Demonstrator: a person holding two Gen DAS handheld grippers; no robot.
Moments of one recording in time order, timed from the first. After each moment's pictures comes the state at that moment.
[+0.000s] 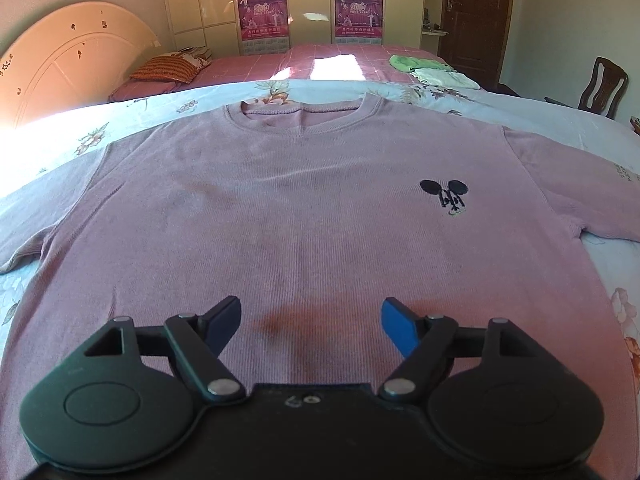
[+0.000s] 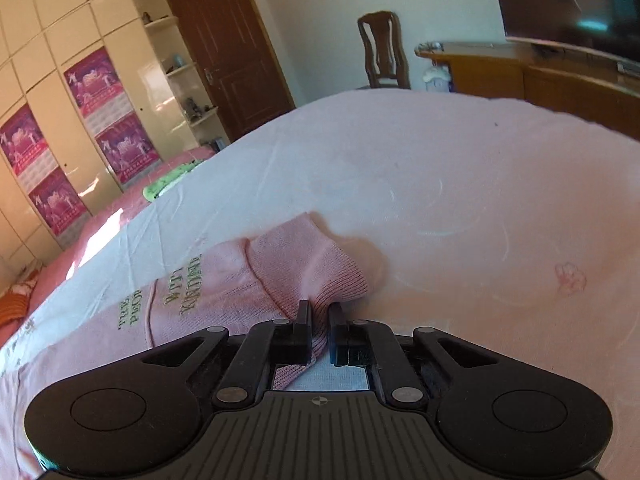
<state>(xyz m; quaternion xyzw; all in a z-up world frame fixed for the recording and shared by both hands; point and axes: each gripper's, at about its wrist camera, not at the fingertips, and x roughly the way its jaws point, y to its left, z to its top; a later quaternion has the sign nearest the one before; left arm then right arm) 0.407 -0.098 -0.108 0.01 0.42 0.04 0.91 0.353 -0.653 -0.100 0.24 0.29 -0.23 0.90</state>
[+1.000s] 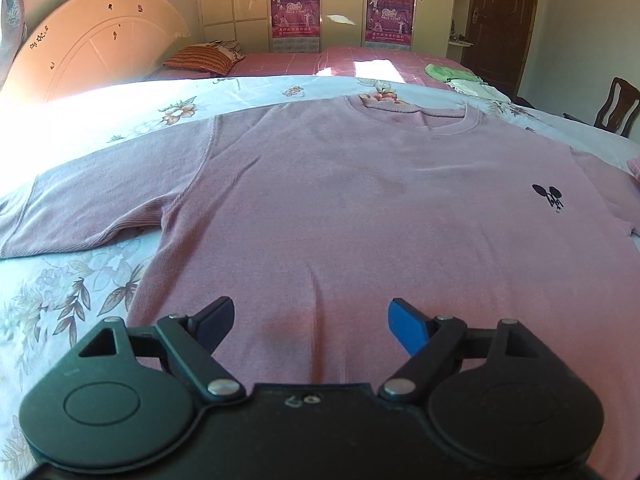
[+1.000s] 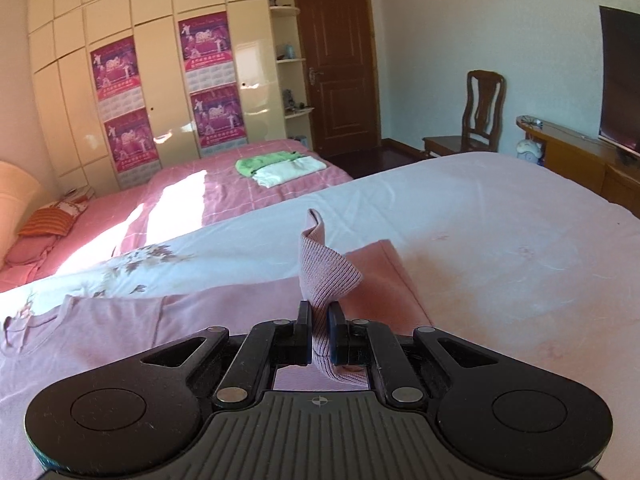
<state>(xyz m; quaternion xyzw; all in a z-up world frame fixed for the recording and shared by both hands) 0.376 0.044 -0.102 -0.01 0.41 0.05 0.91 0.431 -0.428 -0.058 0.11 0.29 -0.13 0.94</state>
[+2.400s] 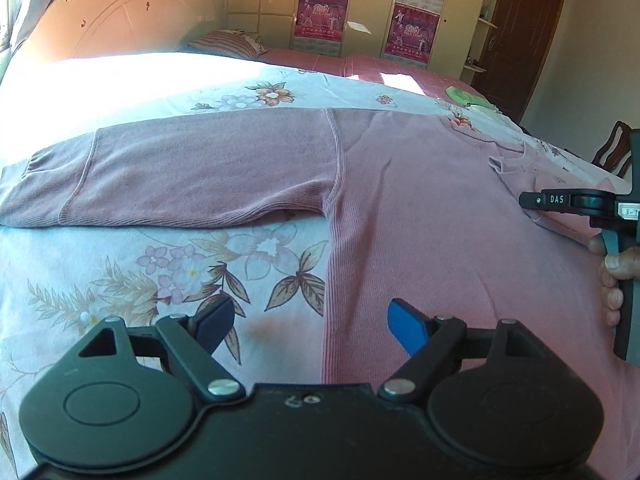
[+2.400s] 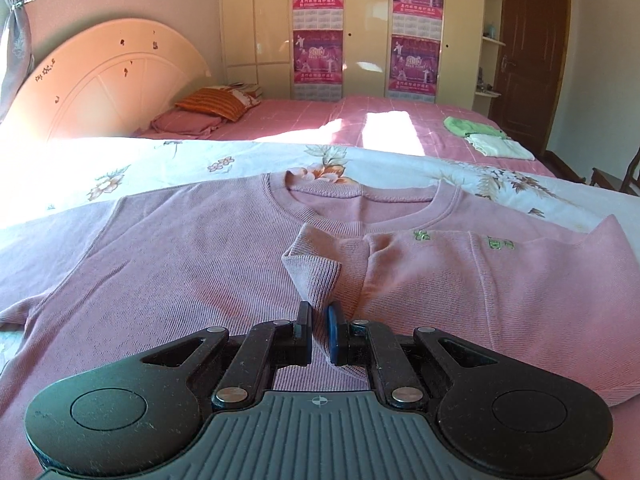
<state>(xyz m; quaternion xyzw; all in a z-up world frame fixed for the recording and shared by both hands) 0.351 0.187 -0.105 -0.07 0.41 0.04 0.91 0.507 -0.077 -0.143 0.00 0.36 0.08 0.93</state>
